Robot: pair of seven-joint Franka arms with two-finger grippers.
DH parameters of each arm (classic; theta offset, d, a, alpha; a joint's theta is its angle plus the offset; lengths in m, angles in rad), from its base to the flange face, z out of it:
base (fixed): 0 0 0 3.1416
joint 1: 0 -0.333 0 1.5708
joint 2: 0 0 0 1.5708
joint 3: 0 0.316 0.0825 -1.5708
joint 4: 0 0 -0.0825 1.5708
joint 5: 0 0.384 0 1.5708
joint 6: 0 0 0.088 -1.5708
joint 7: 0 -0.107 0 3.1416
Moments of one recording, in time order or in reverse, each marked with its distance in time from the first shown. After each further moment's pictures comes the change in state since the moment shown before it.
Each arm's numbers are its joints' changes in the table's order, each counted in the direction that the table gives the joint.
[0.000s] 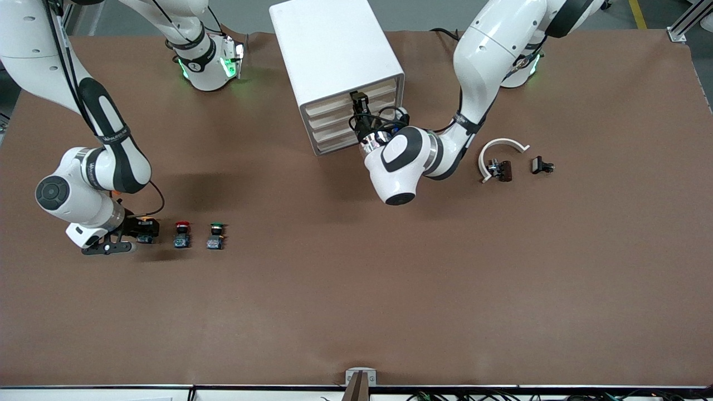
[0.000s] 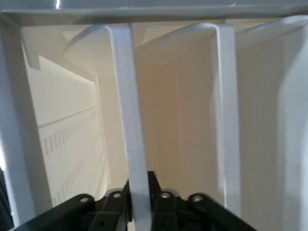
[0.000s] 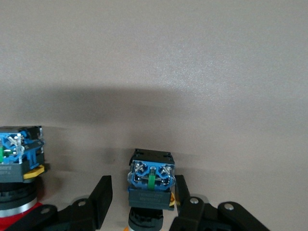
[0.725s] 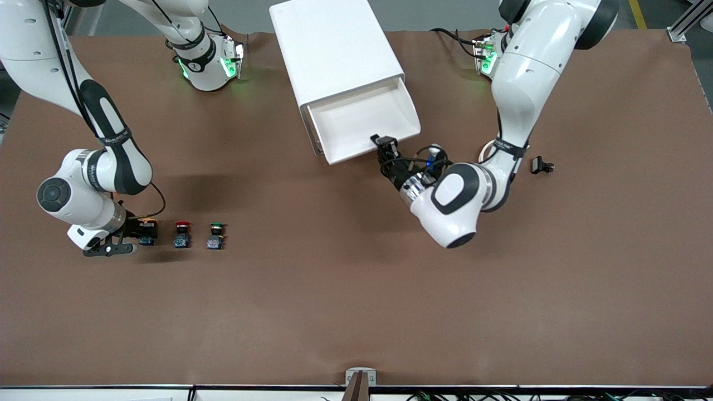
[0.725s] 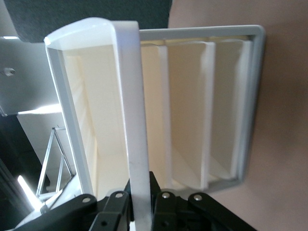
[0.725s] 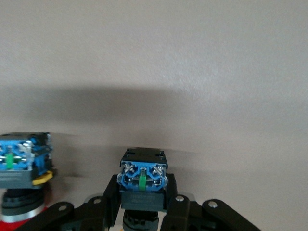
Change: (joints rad) left arm -0.166 0.063 0.091 -0.164 -0.002 -0.009 0.006; right arm -0.002 0.002 0.014 -0.033 0.000 -0.037 0.000
